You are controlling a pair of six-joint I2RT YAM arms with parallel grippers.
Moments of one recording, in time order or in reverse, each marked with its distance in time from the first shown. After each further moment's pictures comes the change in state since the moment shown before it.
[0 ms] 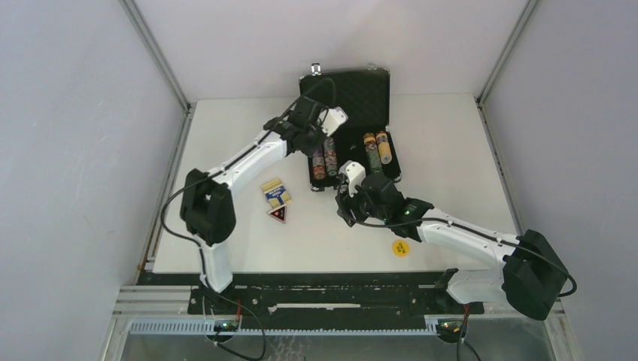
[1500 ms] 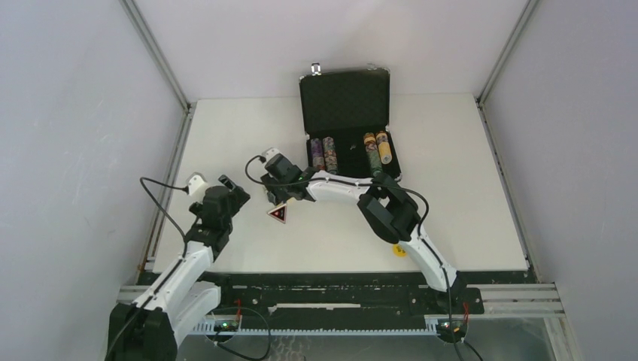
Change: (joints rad) left arm 0.405 -1.117 -1.401 0.644 -0.413 -1.263; right arm 0.136 1.115 1.094 -0.198 0.132 0.191
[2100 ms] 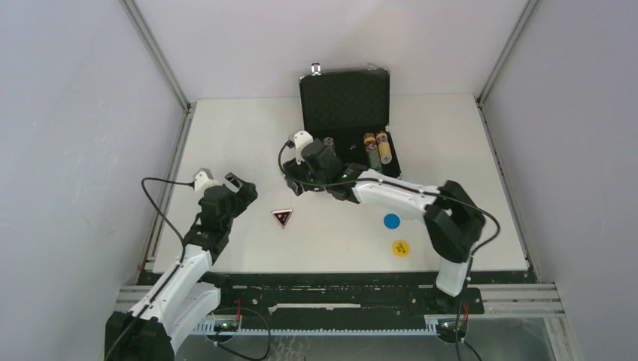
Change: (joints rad) left arm -0.036 -0.036 0.006 0.006 0.142 -0.008; right arm -0.056 -0.480 -0.449 0.172 -0.019 -0.069
